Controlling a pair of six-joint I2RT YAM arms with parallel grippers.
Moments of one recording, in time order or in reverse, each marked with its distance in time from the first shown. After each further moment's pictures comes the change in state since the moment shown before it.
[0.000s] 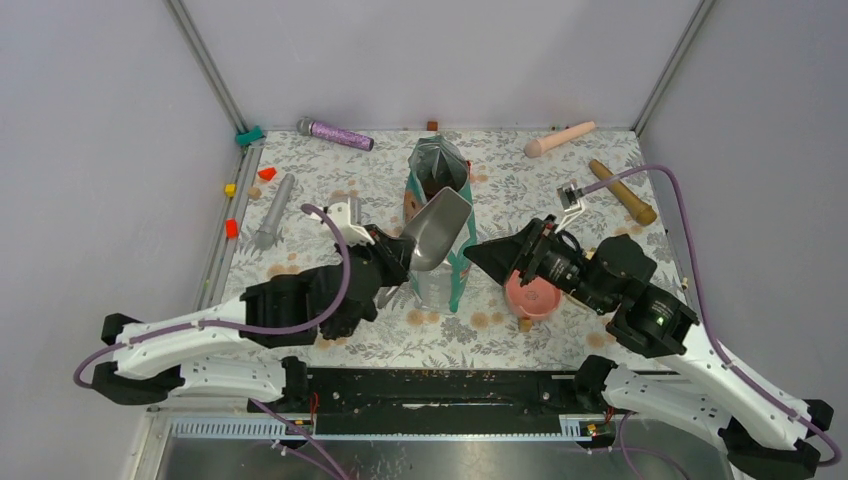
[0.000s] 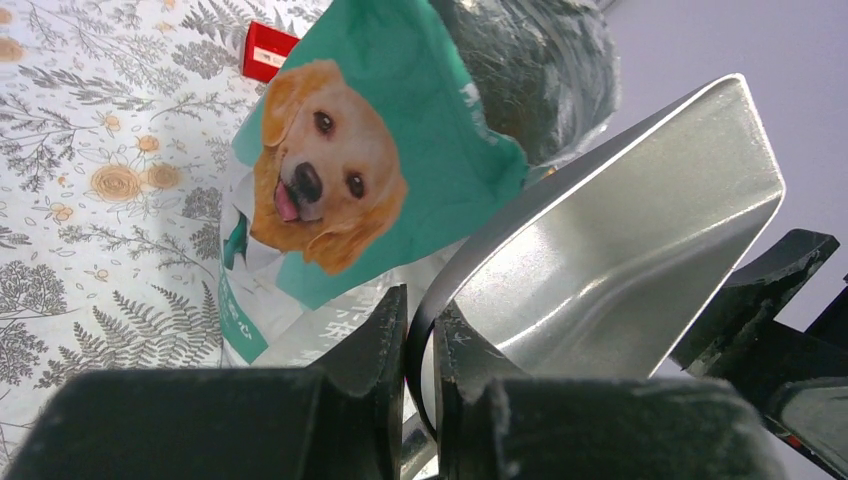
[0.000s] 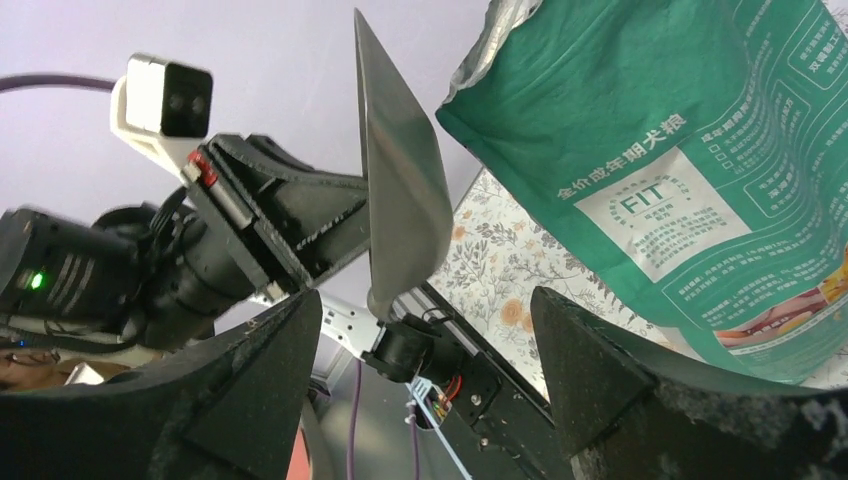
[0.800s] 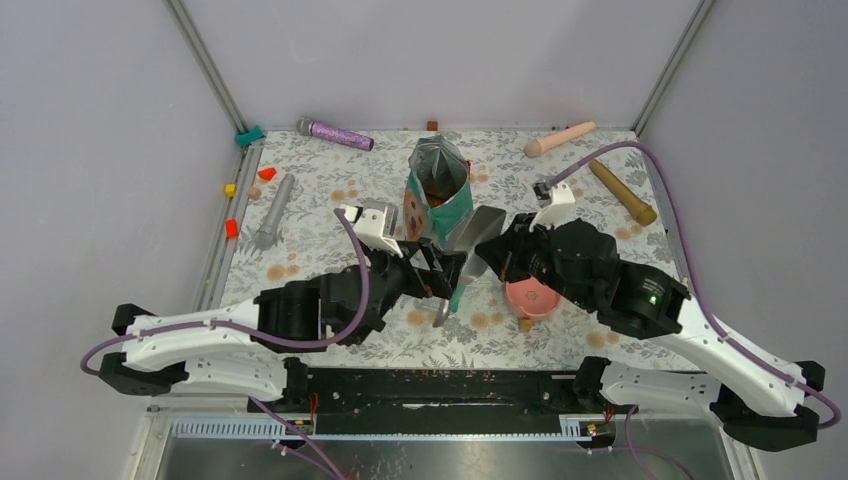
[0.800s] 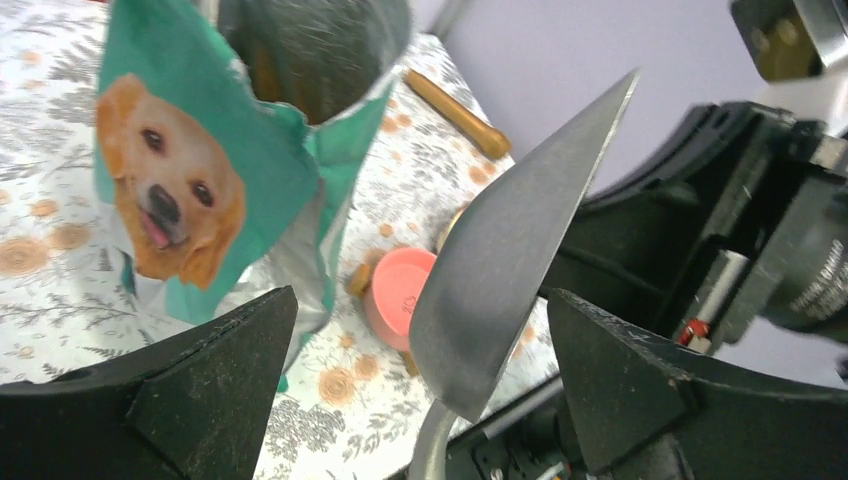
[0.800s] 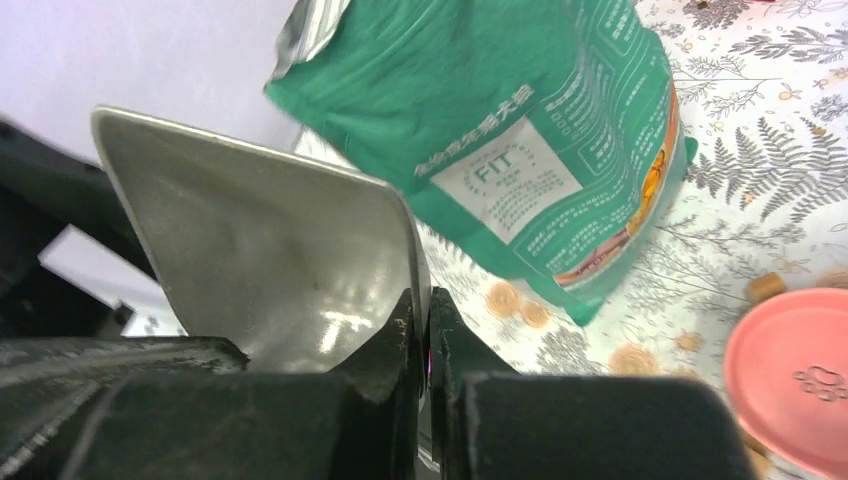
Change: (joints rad) left arm -0.113 0.096 0.023 0.226 0.013 0.261; right arm 0.164 0.193 0.227 -0.346 0.388 -0.091
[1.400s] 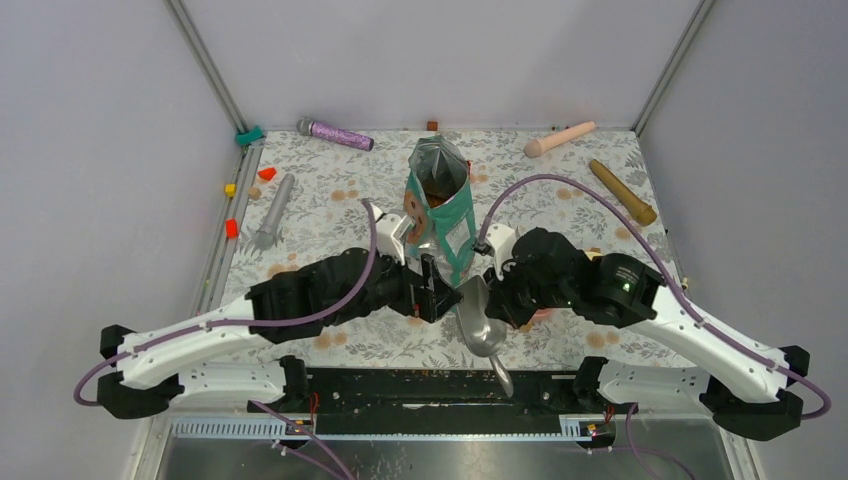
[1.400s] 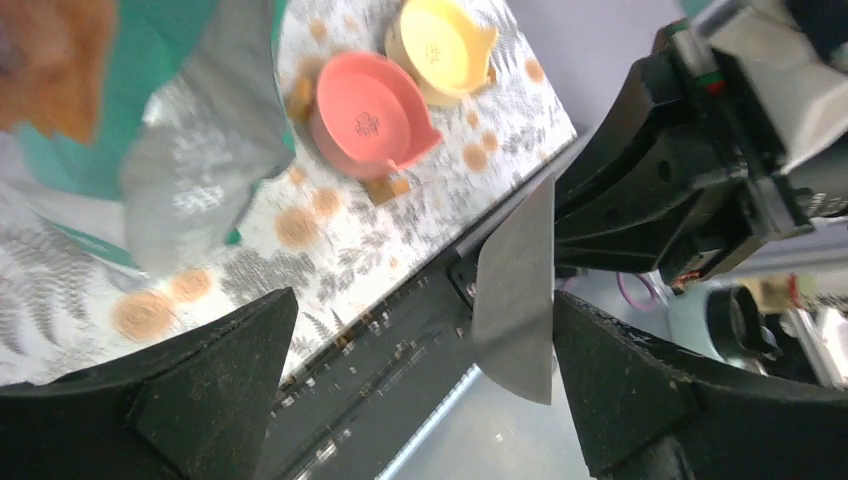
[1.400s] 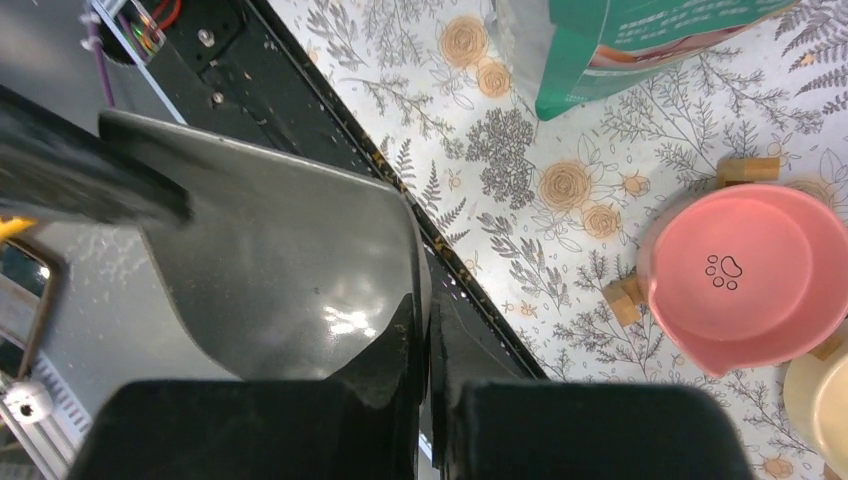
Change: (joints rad) left arm 0.175 -0.094 -0.066 -0.195 0.613 -0.079; right arm 0.002 0.098 0.071 -0.447 -0.404 -0.446
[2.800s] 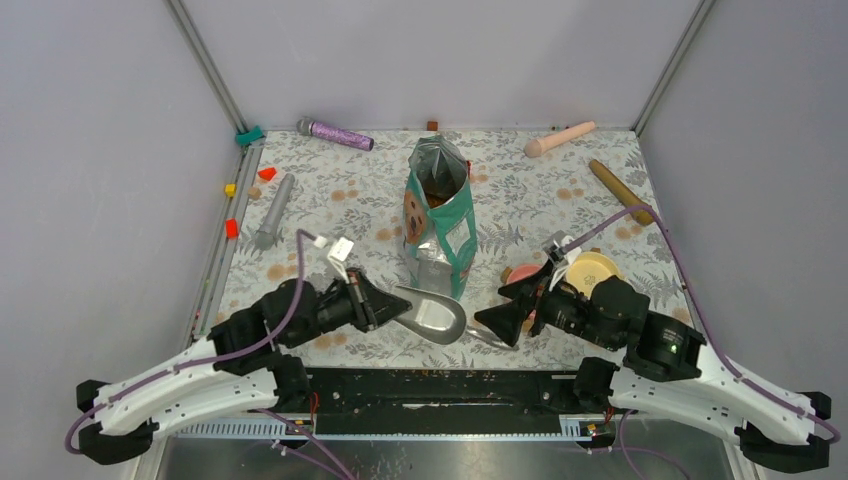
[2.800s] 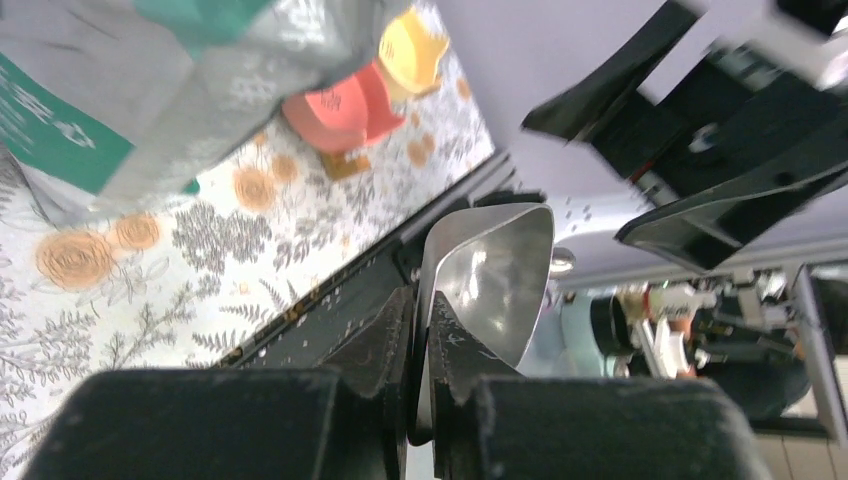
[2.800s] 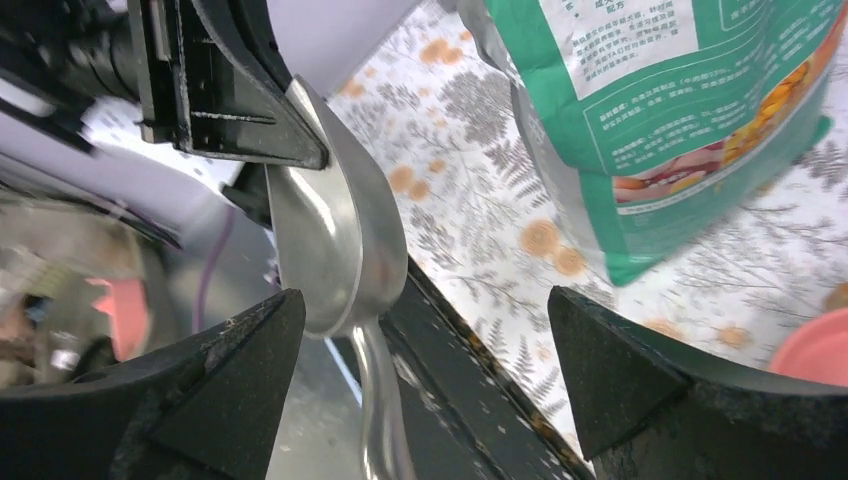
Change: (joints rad) left arm 0.170 -0.362 -0.417 0.158 0.245 -0.203; right arm 0.063 -0.456 -0.432 0.530 0.140 0.224
